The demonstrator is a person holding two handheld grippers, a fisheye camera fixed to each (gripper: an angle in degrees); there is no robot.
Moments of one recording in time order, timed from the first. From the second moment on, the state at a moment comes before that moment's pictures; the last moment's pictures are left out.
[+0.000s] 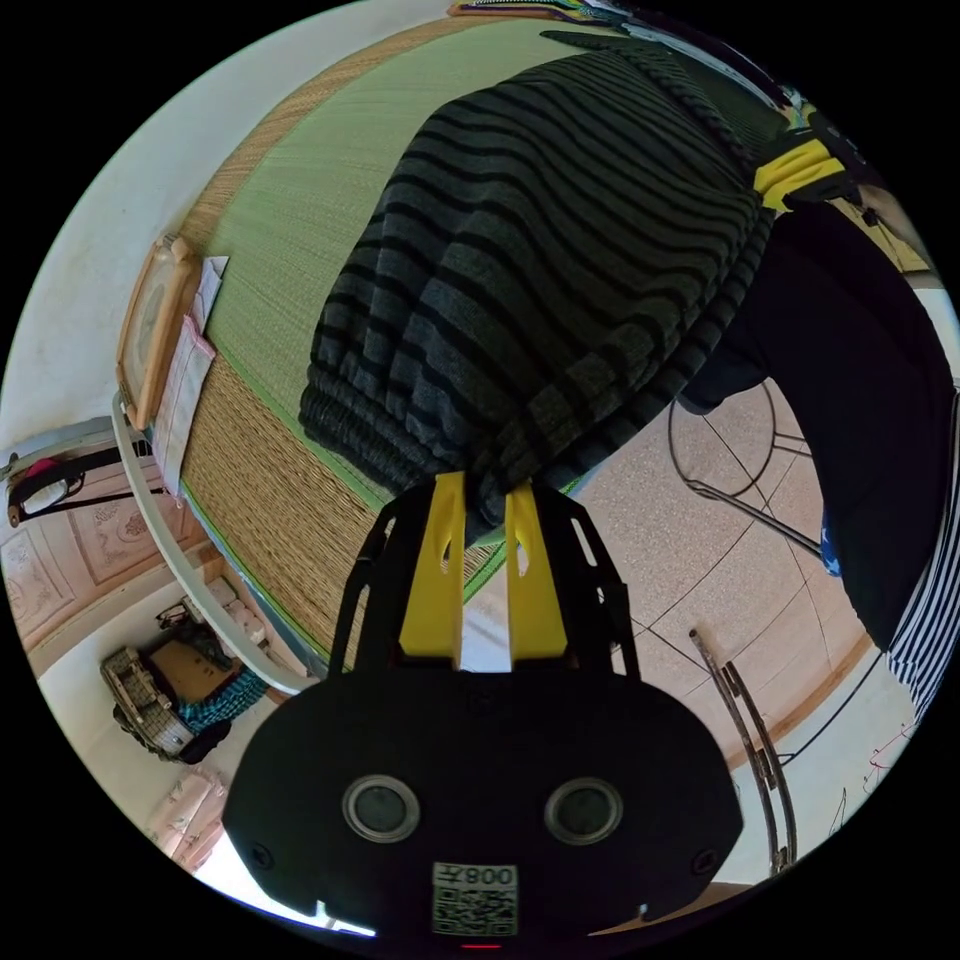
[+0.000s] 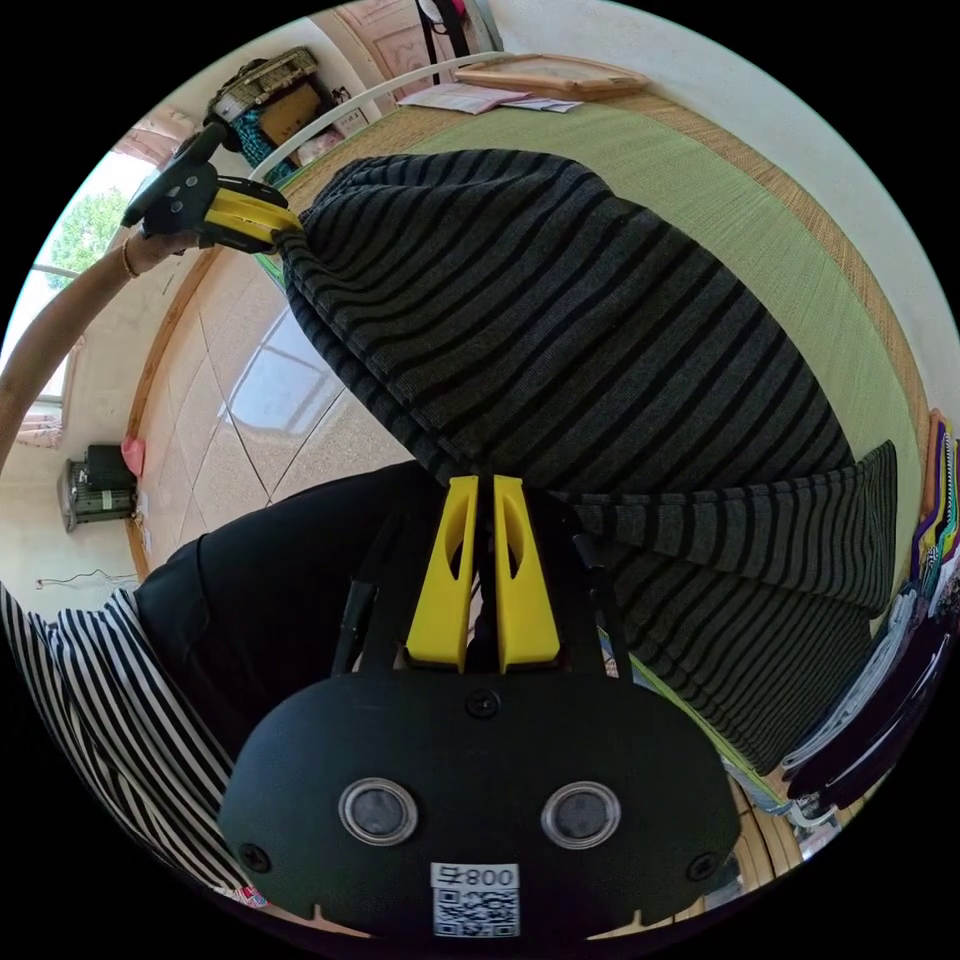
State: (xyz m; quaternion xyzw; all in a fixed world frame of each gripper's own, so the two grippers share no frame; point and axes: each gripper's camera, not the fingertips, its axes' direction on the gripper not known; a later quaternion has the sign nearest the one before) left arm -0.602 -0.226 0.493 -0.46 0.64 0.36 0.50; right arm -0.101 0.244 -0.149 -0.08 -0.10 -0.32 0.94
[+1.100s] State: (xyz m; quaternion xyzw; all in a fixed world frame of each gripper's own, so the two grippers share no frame) left arm -0.537 -0.117 0.498 -0.59 0.69 -0.06 0.42; right arm 0.049 0.225 -0.083 -0.06 -0.25 -0.16 0.95
